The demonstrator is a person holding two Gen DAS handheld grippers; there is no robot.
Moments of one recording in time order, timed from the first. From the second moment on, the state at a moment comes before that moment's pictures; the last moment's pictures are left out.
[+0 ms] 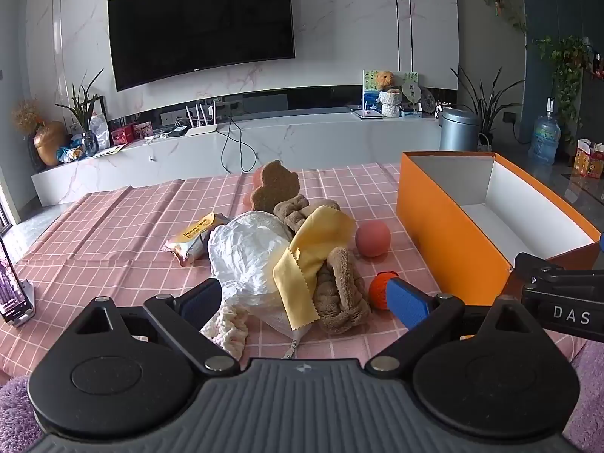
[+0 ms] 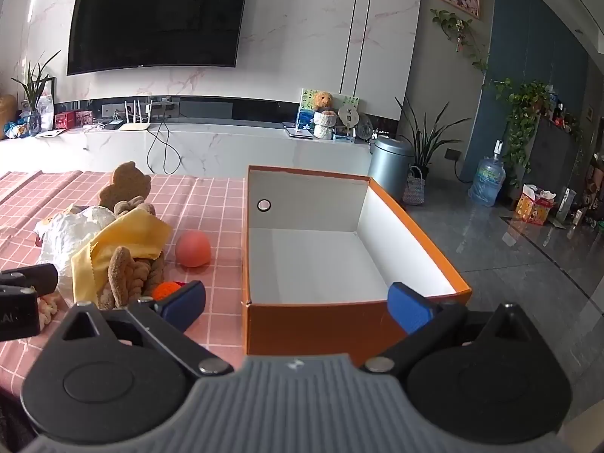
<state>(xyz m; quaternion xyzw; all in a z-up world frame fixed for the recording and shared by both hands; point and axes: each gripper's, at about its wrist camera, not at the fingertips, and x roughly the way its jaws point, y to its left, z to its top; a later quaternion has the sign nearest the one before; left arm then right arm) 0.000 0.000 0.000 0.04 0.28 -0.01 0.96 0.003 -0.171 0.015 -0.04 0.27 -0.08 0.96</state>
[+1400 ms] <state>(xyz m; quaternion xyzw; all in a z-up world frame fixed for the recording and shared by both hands) 0.002 -0.004 -0.008 0.04 0.29 -0.02 0.96 0.006 -0.172 0.011 -0.04 0.28 -0.08 0.96</state>
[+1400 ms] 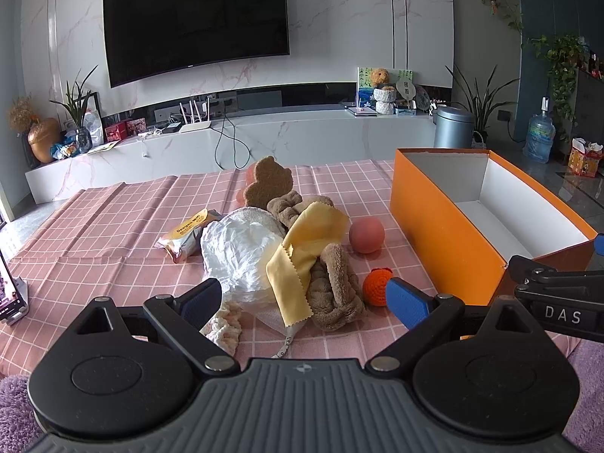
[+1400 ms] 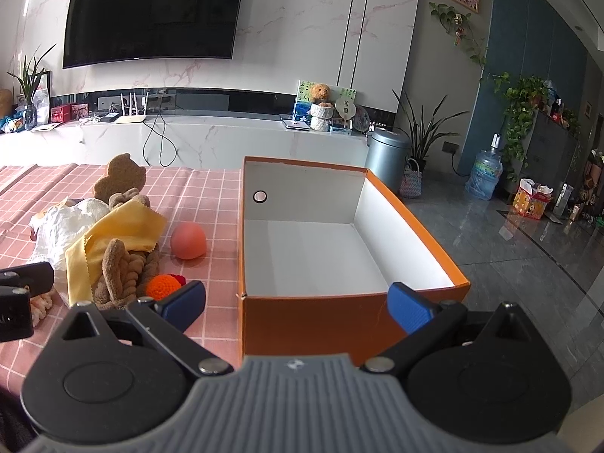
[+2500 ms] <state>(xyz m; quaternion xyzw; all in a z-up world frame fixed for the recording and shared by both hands) 0.003 -0.002 -0.014 0.04 0.29 -0.02 0.96 0.007 -0.174 0.010 -0.04 0.29 -0.09 0.95</state>
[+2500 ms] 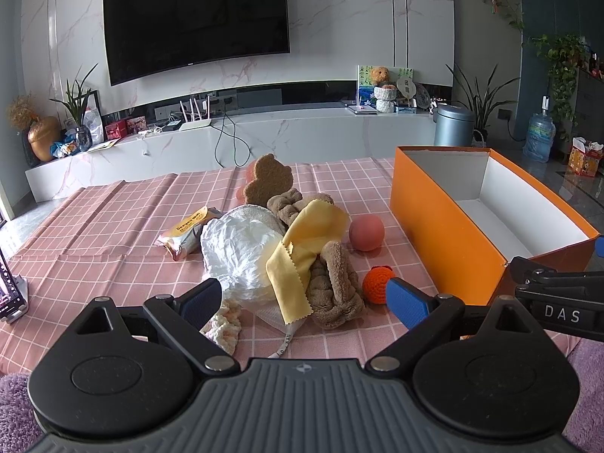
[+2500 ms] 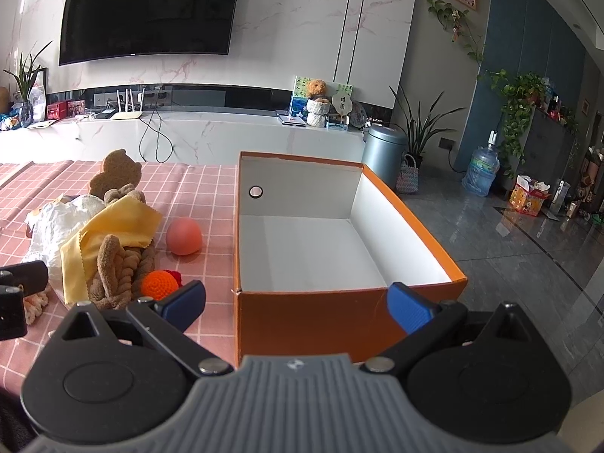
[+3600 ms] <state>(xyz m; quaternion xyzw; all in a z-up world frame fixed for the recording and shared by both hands) 0.001 0.000 -0.010 0.03 0.28 -0.03 0.96 0.003 -0.170 0.014 -0.05 0.28 -0.08 0.96</state>
